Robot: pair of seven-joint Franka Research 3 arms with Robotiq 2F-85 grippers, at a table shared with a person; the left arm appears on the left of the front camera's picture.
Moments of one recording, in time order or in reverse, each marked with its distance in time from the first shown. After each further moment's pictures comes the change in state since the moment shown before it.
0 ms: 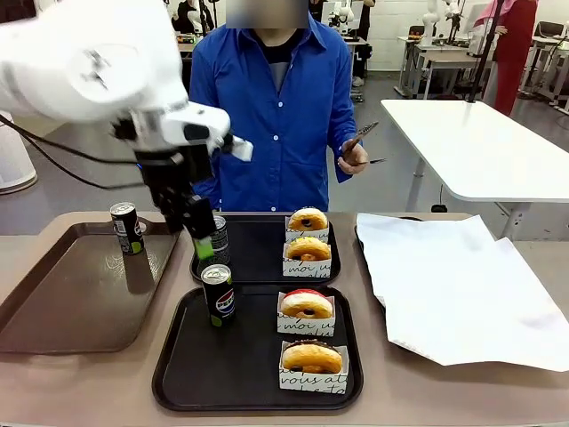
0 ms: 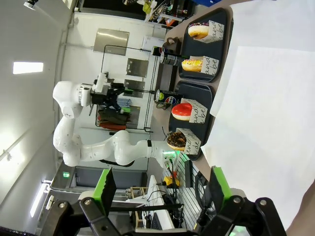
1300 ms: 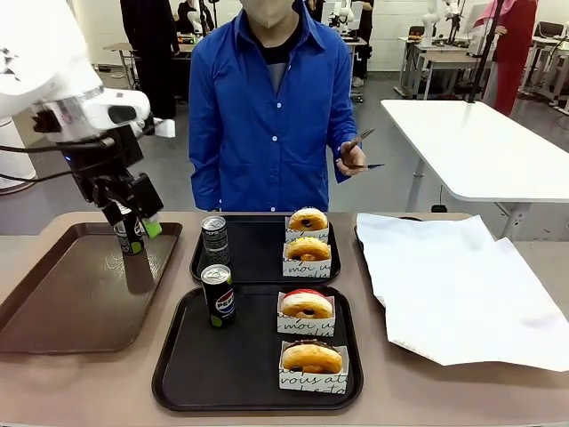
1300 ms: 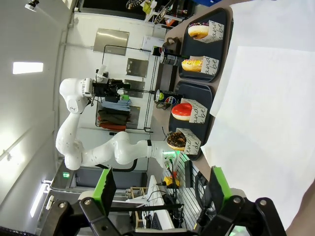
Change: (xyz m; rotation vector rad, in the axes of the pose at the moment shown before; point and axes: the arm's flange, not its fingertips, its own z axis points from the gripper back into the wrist) left arm -0.063 0.081 0.009 -0.018 -0.113 0.321; right arm 0.000 0.000 0.000 0.000 -0.001 0.000
